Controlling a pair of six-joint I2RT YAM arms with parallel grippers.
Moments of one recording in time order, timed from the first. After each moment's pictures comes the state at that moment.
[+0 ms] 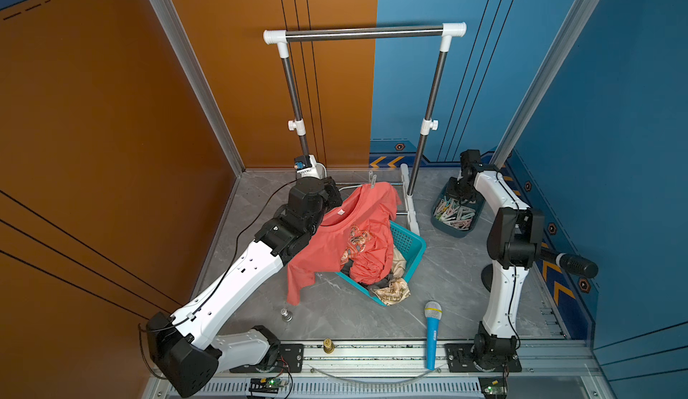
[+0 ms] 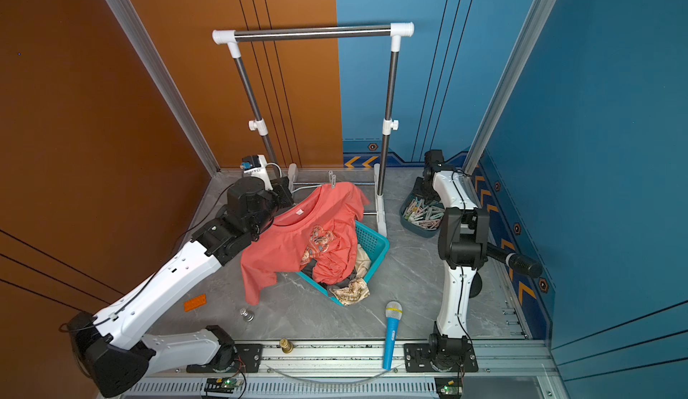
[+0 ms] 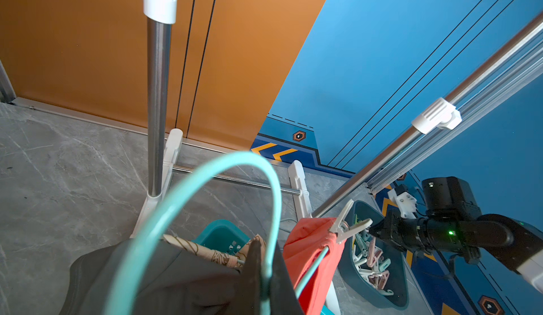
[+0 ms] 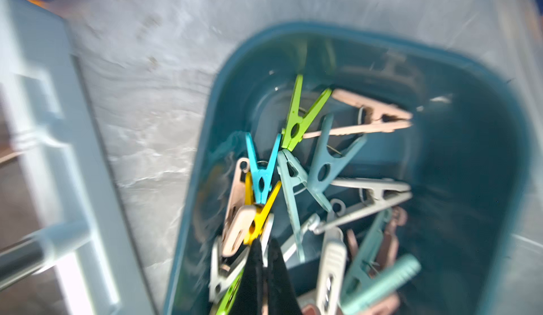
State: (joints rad) left arm -0.60 1.22 1.22 -0.25 -0.39 -0.56; right arm -0.05 2.14 1.91 -0.86 0.02 0.31
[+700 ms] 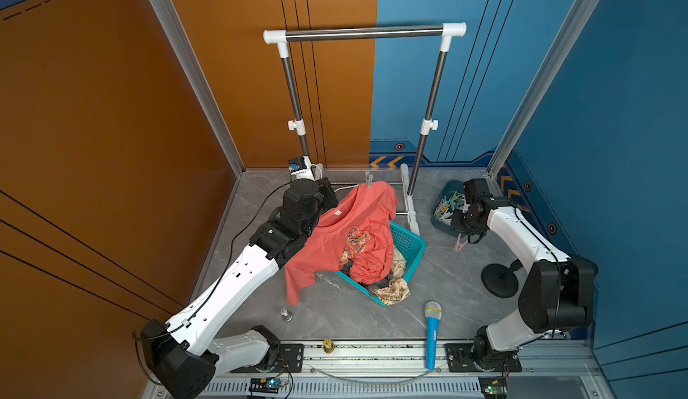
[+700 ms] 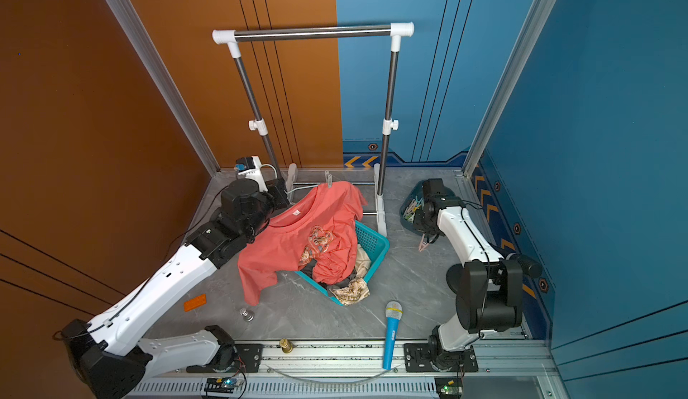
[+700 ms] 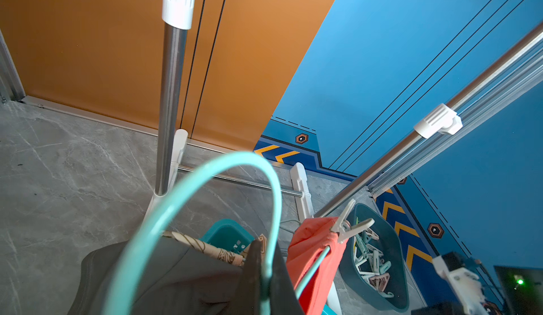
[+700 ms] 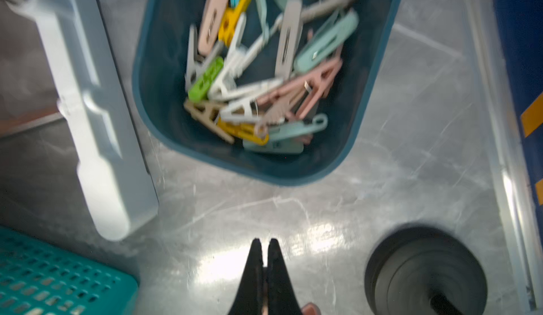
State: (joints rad) left arm -0.58 1.19 1.19 -0.25 -0.38 -0.57; right arm 0.07 1.55 1.16 -0.83 0.08 0.32
